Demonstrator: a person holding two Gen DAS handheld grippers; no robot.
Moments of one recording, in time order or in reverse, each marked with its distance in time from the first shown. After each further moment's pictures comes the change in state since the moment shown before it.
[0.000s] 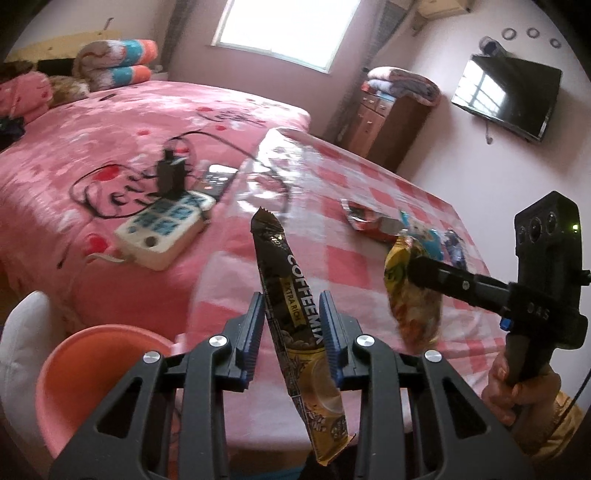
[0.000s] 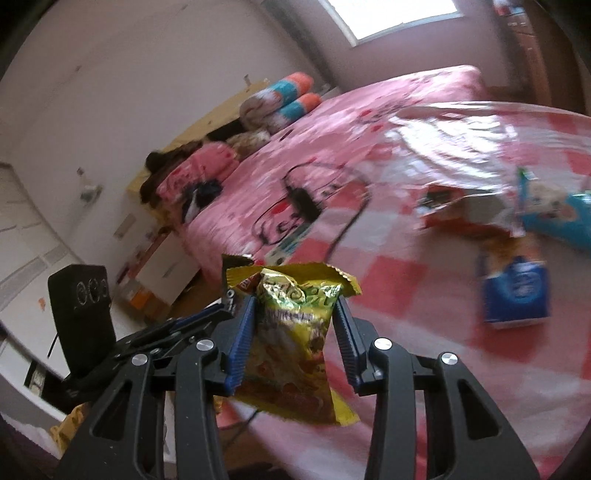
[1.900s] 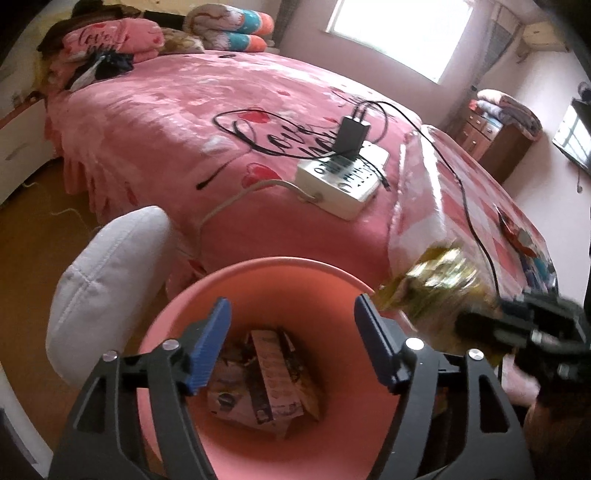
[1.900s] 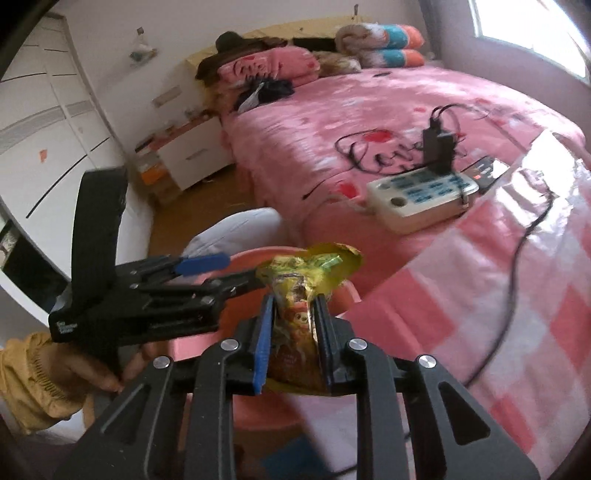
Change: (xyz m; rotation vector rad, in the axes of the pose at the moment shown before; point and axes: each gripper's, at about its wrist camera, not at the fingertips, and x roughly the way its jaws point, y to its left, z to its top) left arm -0.021 0.143 -0.056 -0.253 0.033 0.308; right arm 0.137 0.124 -0.052 -0.429 0.294 0.020
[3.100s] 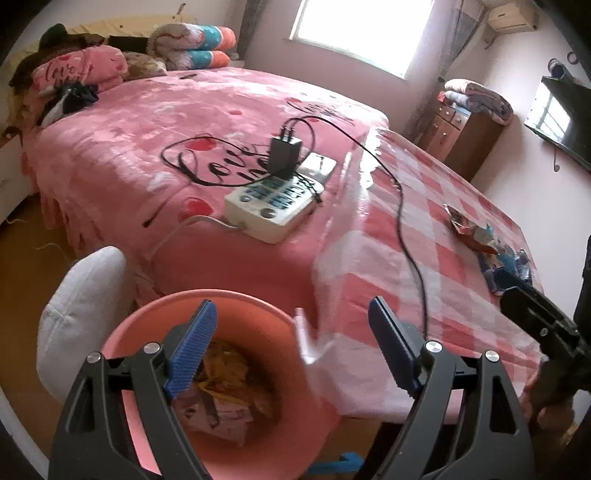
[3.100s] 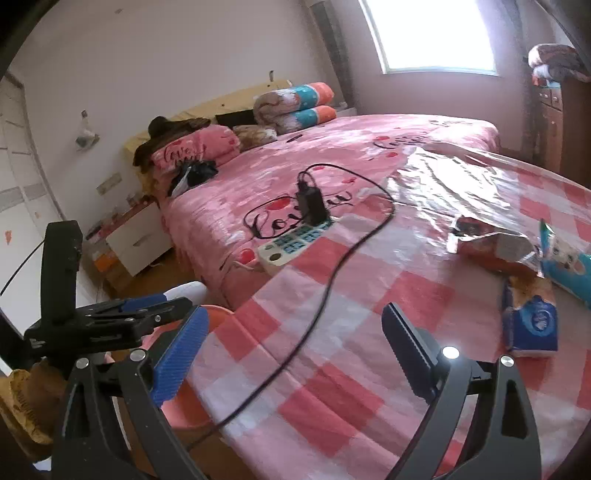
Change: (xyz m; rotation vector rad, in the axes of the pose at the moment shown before) left arm -0.020 -0.082 0.017 0.117 -0.024 -0.076; right arm -0.112 -0.082 -0.046 0.212 -0.314 -0.210
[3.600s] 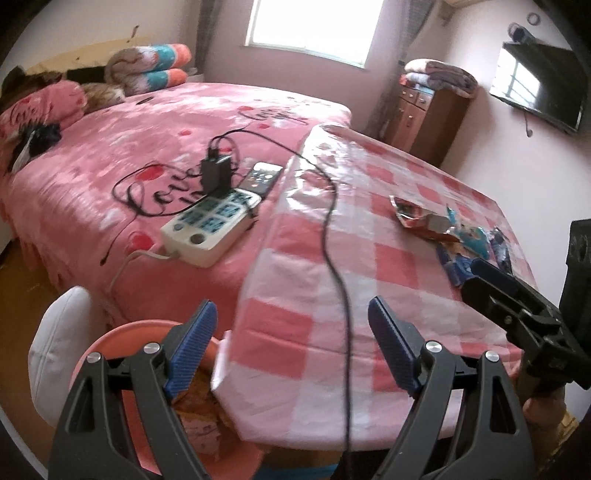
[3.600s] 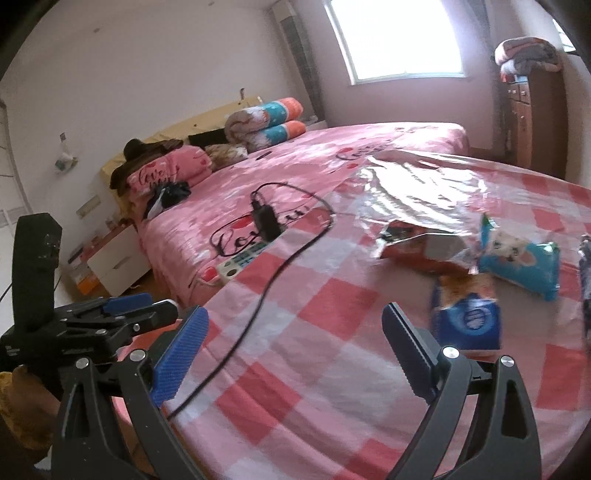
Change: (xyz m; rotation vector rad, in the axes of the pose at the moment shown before) left arm 0.004 -0.080 0.011 0.157 -0.018 -0.045; right arm -0.028 -0.047 -0.002 0.061 -0.067 -0.085
